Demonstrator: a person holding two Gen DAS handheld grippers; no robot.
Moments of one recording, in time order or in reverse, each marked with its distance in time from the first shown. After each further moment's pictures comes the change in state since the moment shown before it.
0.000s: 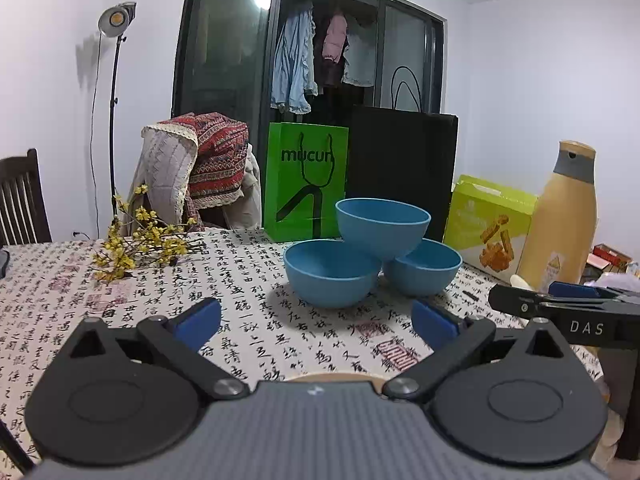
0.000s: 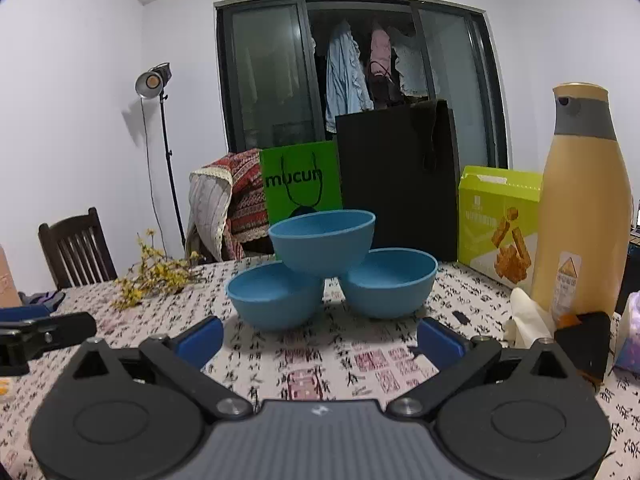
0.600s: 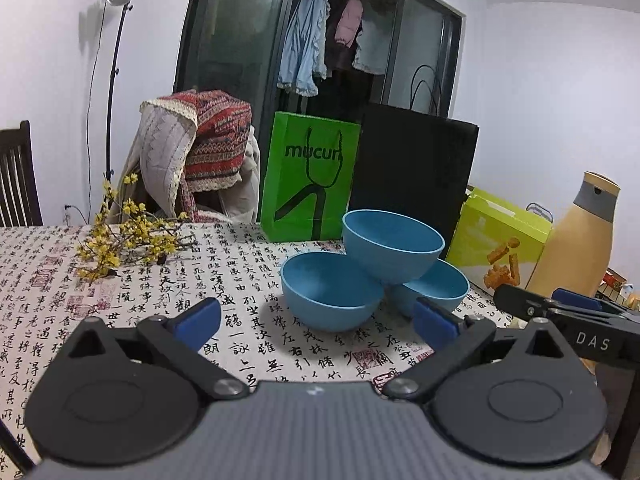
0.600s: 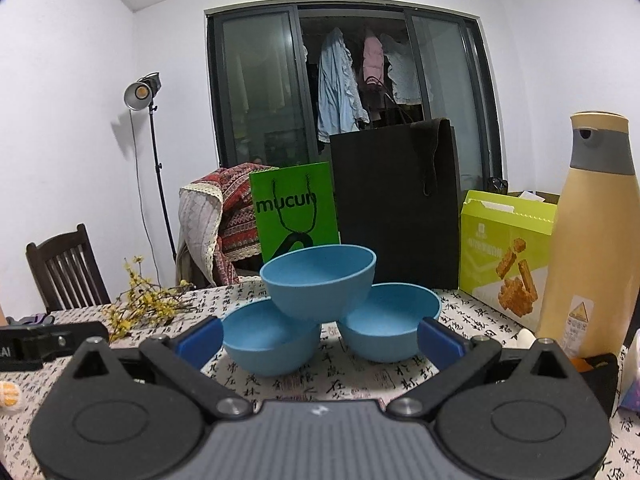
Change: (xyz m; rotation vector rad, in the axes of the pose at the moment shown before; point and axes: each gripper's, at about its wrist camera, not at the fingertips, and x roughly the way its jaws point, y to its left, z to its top) left arm 0.045 0.015 0.047 -0.079 0.072 -0.018; right arm 0.035 0.005 0.046 0.011 -0.011 -0.027
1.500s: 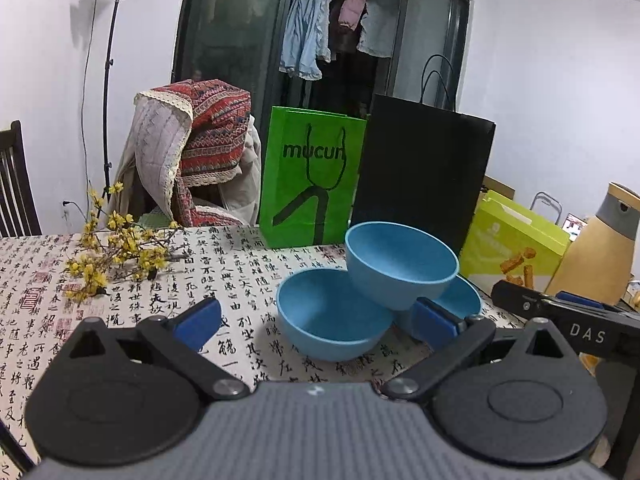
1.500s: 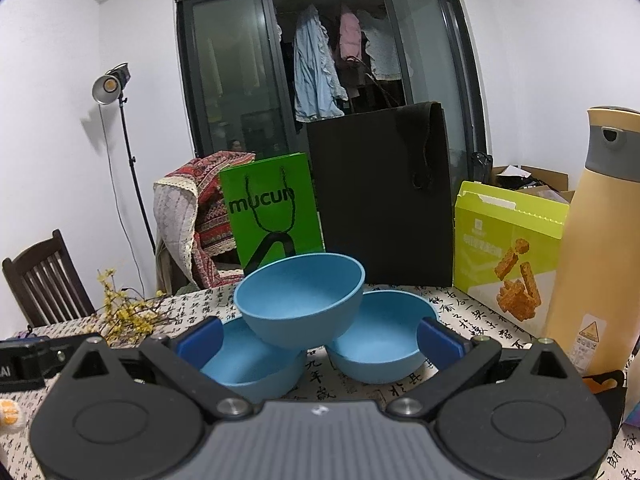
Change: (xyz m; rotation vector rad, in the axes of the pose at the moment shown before) left arm 0.047 -0.010 0.047 0.005 0.051 0.027; right arm 0.052 -0.010 0.040 0.062 0.073 -0.053
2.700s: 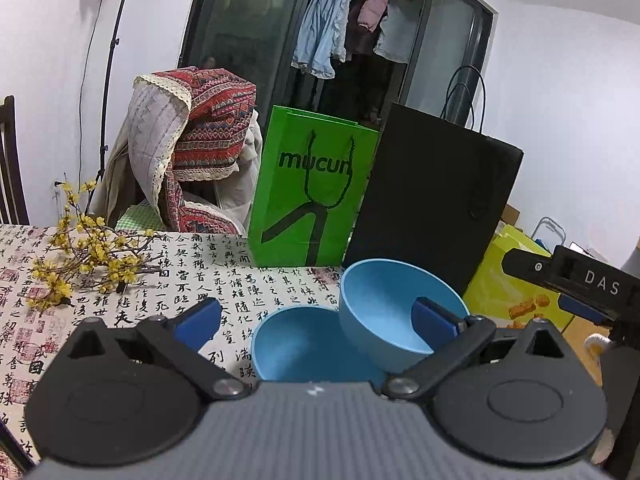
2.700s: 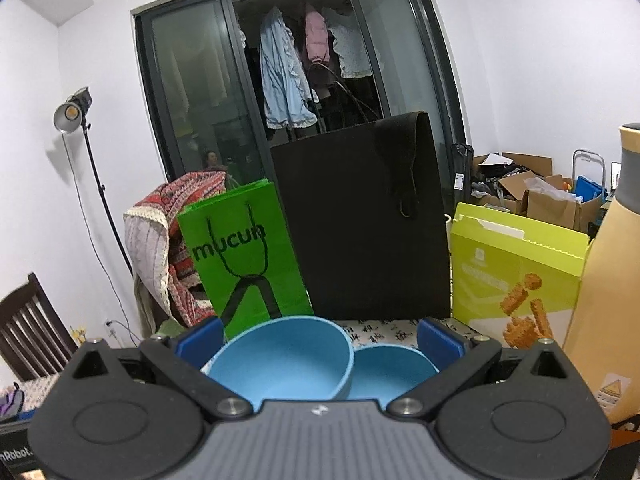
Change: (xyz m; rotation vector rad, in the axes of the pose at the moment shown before) left arm 0.068 -0.004 0.041 -0.097 0.008 -0.009; right arm 0.070 -0.016 0.065 0.108 -0.007 -0.037
